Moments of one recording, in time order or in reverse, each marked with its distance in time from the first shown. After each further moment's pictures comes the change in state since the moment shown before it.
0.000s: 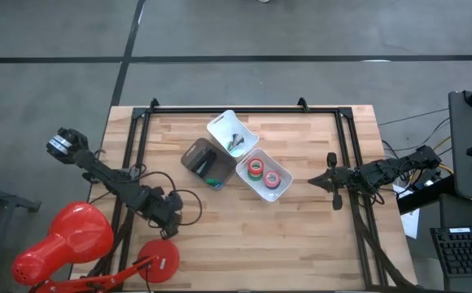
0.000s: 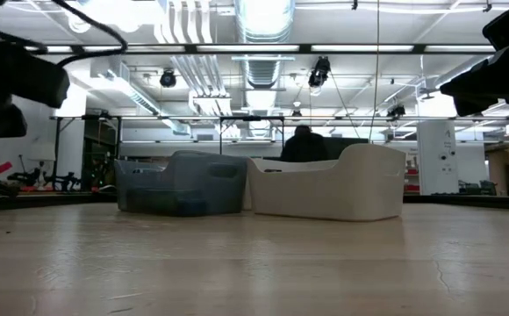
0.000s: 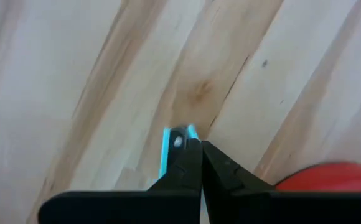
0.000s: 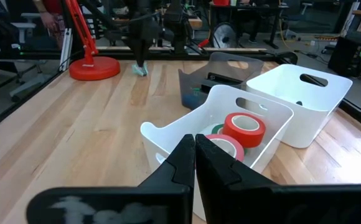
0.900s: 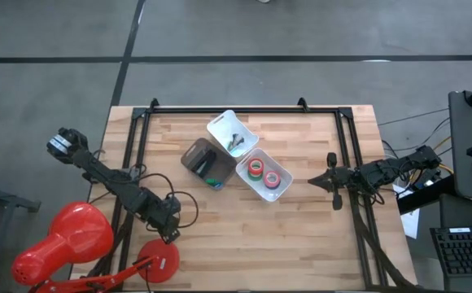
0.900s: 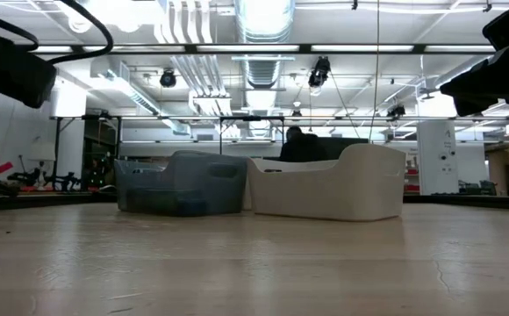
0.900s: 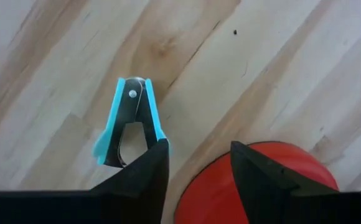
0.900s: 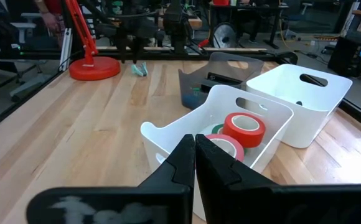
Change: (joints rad) left arm -0.034 0.000 0.030 0.023 0.120 -0.252; right arm 0.000 0.000 0.000 0.000 0.000 0.000
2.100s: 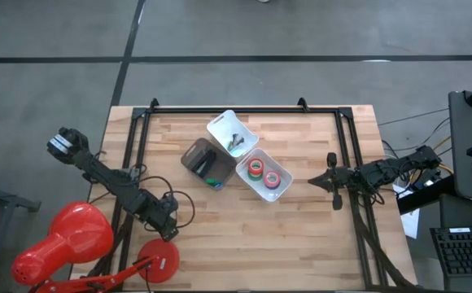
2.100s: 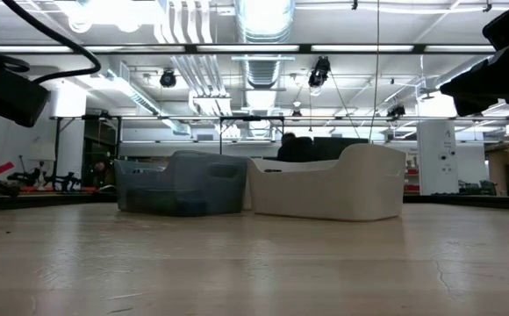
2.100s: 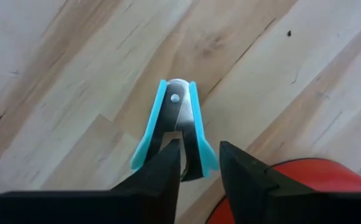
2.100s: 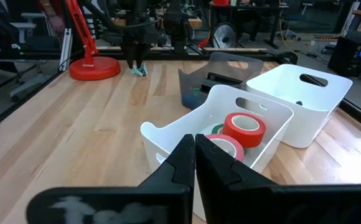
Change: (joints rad) left arm -0.025 0.001 -0.081 0.038 -0.042 -0.059; right arm 0.000 0.000 0.000 0.000 0.000 0.000
